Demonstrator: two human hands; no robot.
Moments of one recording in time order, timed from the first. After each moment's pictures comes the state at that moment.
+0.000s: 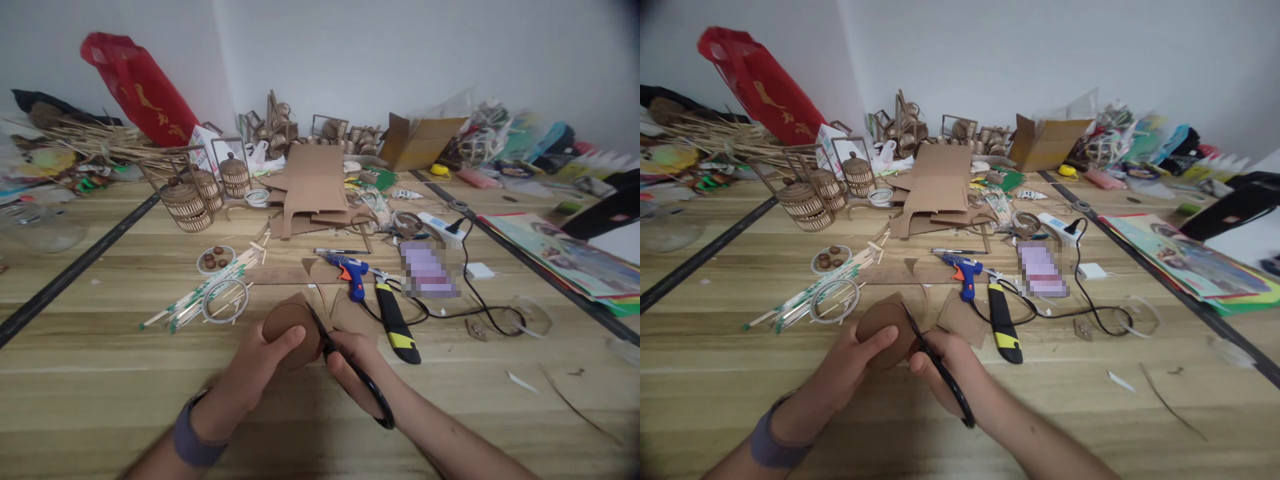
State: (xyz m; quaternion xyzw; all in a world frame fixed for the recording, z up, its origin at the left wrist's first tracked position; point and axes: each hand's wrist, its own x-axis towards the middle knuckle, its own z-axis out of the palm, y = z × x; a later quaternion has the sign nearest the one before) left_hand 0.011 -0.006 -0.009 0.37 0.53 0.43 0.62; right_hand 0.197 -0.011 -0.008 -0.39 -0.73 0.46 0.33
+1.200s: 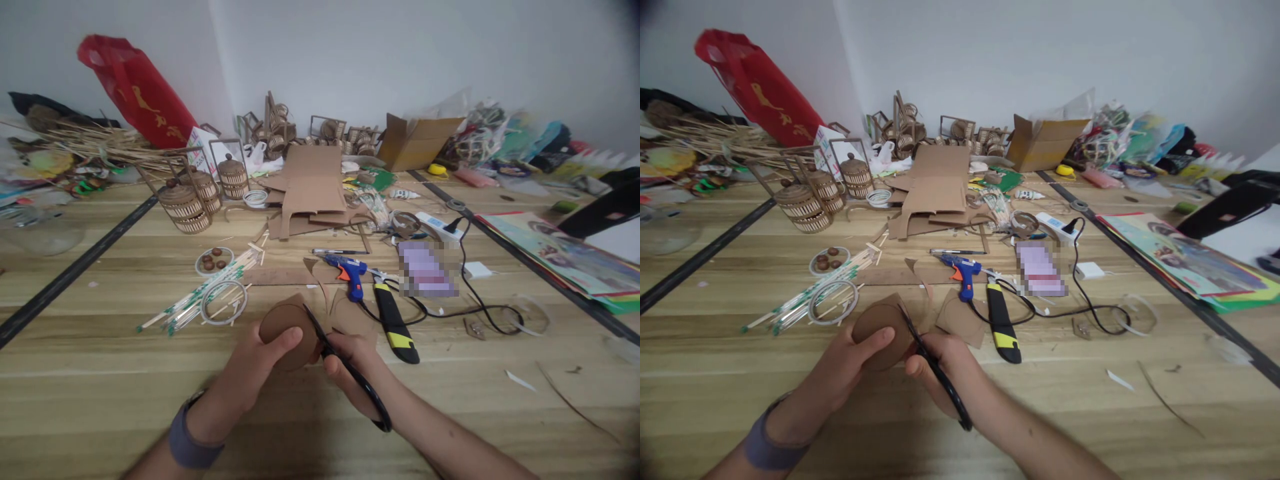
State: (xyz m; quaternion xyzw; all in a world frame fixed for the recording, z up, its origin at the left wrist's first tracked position) left_hand 0.008 -0.005 -0.009 0.37 0.53 0.43 0.64; right_hand 0.196 -0.013 -0.009 -0.41 -0.72 0.46 0.32
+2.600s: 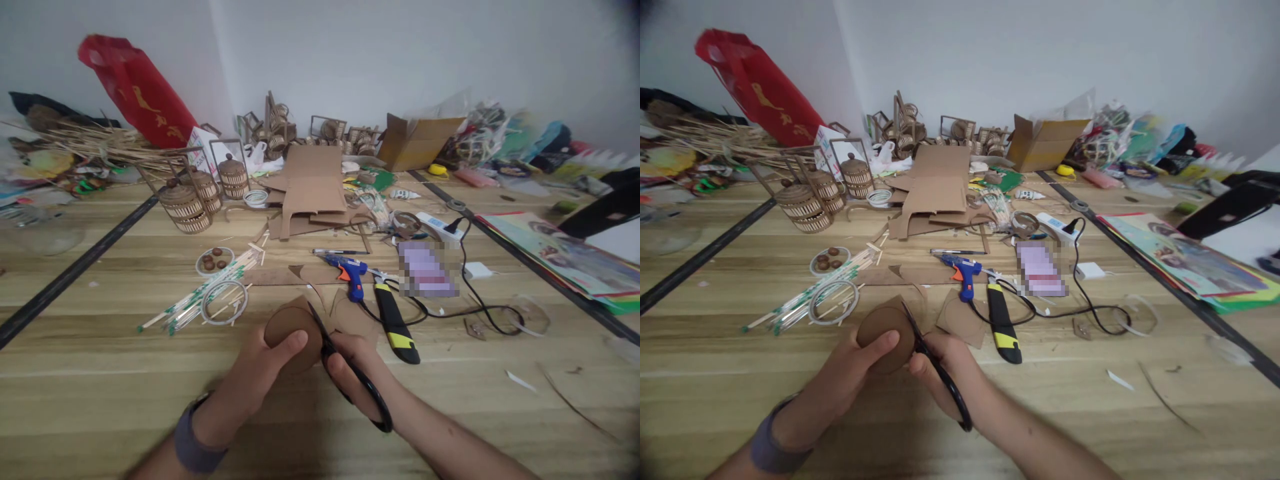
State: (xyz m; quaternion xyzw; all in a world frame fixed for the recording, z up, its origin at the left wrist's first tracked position) left_hand 0.012 -0.009 -0.011 0.40 0.53 0.42 0.62; right_hand 0.195 -0.013 -0.008 -0.40 -0.72 0.45 0.34
